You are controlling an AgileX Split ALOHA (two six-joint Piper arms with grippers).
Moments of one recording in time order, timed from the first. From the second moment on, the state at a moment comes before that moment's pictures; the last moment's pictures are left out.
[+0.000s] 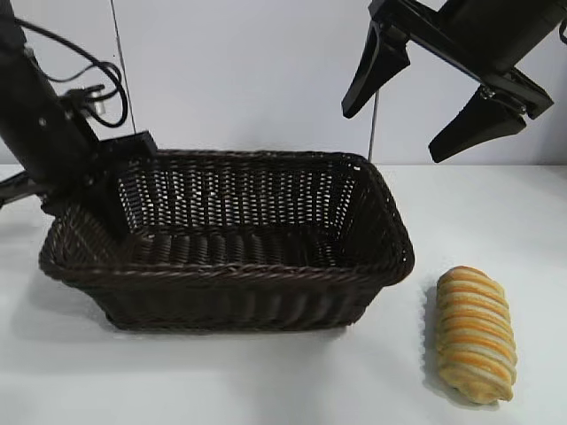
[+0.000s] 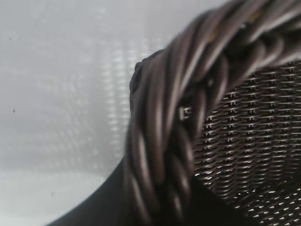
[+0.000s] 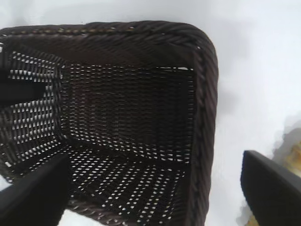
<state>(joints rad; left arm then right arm) -0.22 2.01 -1.30 -0.53 0.81 0.16 0.22 1.63 -1.24 0.52 0.83 -0.12</state>
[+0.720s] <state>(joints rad) -0.22 1.91 -1.52 -0.21 1.04 0.03 0.22 1.63 -1.24 0.52 0.83 -0.12</state>
